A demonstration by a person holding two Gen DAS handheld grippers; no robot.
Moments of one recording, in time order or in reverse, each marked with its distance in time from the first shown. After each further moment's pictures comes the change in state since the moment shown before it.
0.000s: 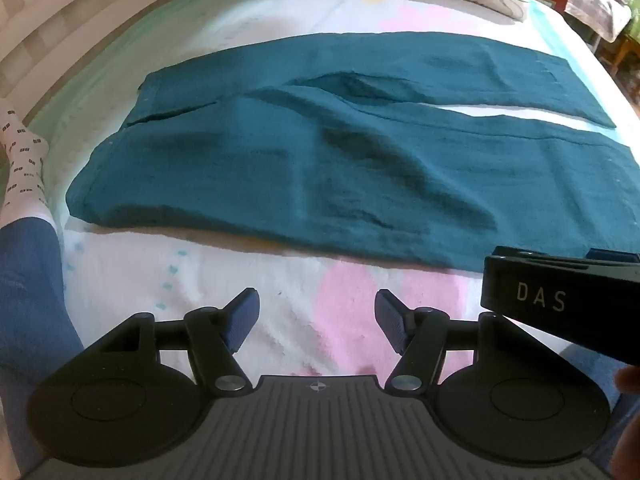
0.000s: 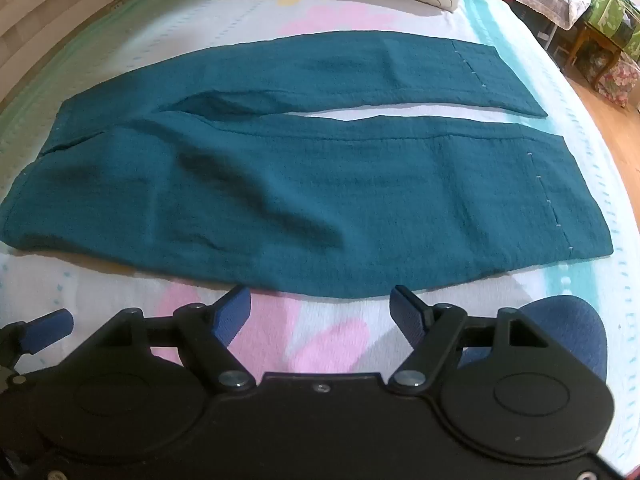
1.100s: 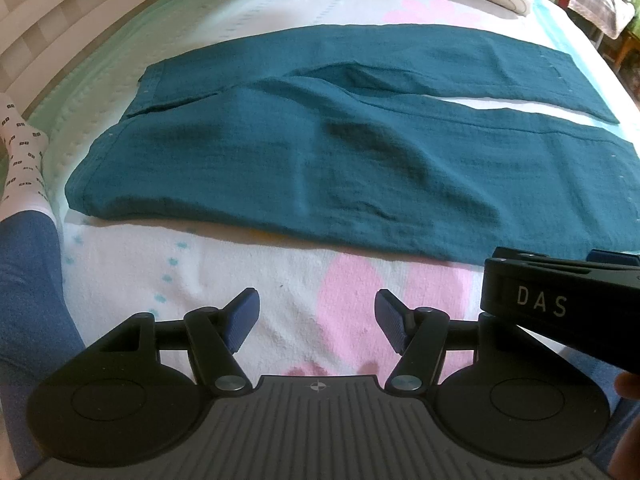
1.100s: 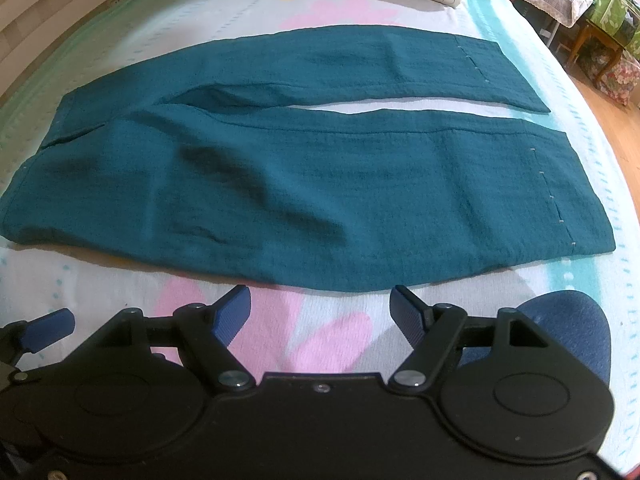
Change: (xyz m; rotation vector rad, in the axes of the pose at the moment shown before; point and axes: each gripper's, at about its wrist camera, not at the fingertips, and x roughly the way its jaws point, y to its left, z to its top) left arm 0.004 0.002 -0.004 0.002 0.021 0.010; right arm 0.001 0.004 0.000 -0.002 0.010 -0.006
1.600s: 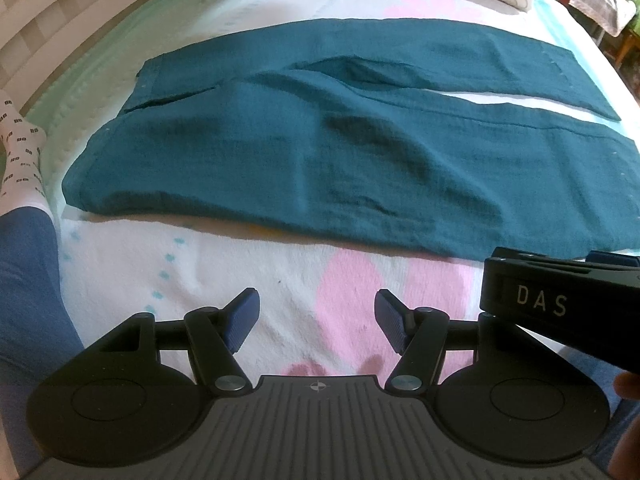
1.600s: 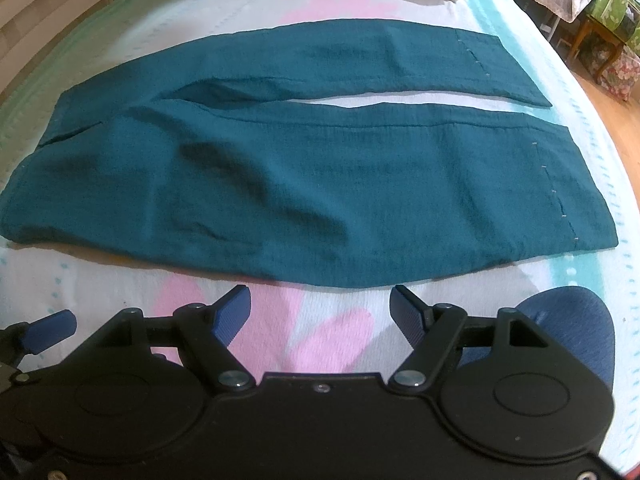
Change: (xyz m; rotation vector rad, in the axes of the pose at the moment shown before) left arm 0.005 -0.001 0.002 -0.003 0.020 0.000; right arm 0.005 -0.002 -0.004 0.004 0.015 0.007
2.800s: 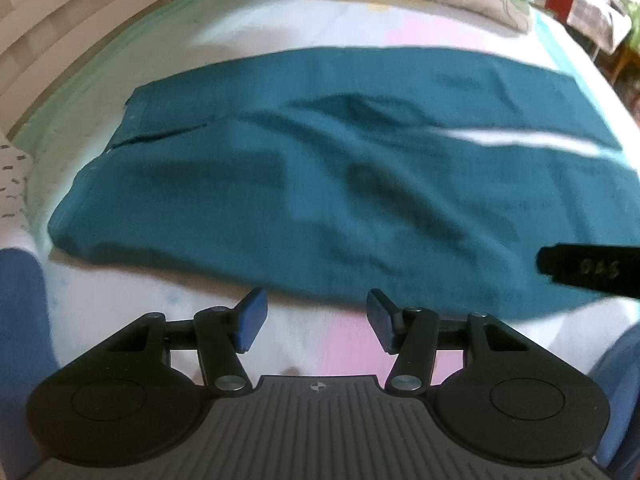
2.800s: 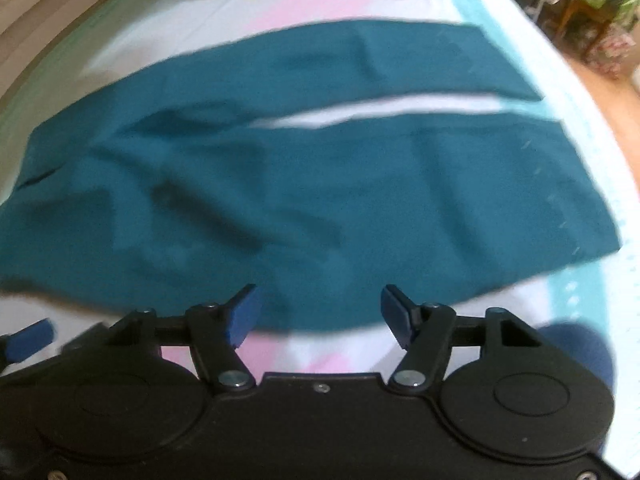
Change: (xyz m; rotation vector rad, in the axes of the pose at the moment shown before) left arm 0.014 0.012 0.040 -0.009 -0.066 -0.038; right arm 0.022 -0.039 0.043 0.102 -0.023 -0.005
